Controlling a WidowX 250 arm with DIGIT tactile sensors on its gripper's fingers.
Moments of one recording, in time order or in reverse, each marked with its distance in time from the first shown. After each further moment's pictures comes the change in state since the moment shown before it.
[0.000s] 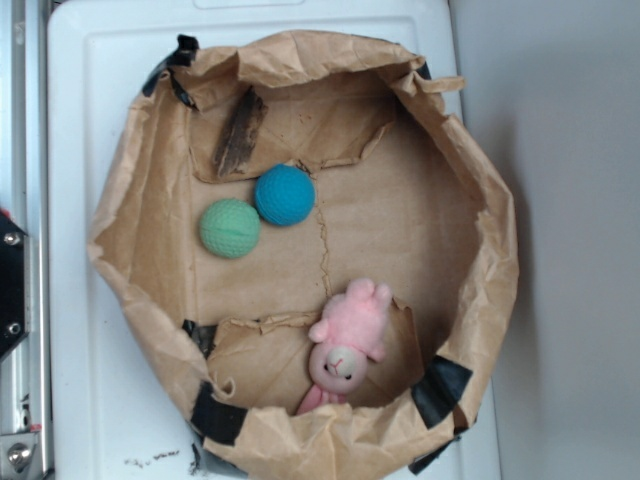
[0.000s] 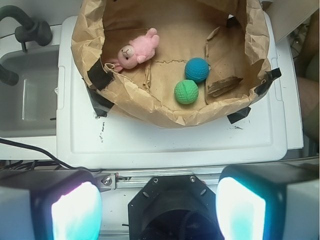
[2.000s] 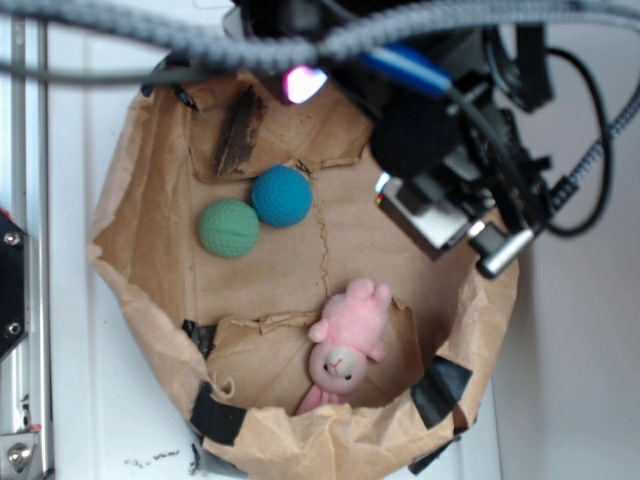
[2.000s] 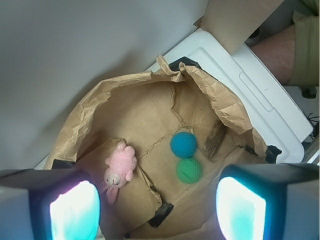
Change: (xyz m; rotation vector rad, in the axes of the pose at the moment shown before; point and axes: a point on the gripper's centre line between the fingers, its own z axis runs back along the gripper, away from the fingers) arm 0.155 0.046 -0.021 0.023 0.039 0.669
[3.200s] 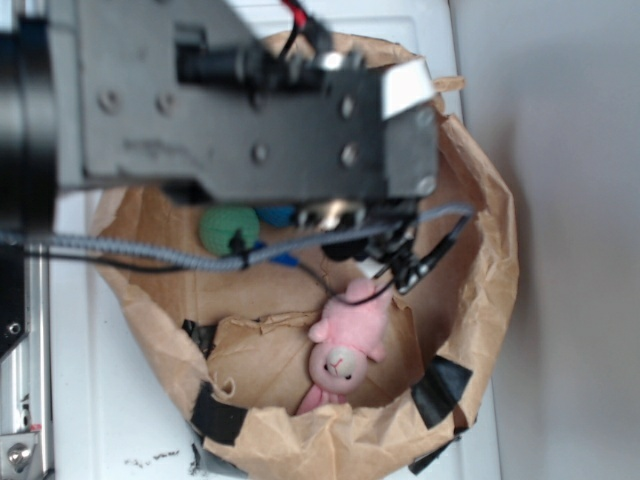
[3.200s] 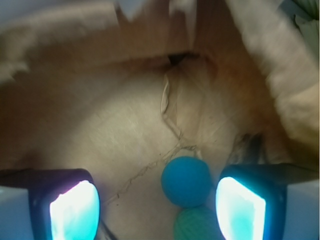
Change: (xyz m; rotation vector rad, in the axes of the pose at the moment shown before) arm -0.008 0.008 -0.136 0.085 -0.143 0.025
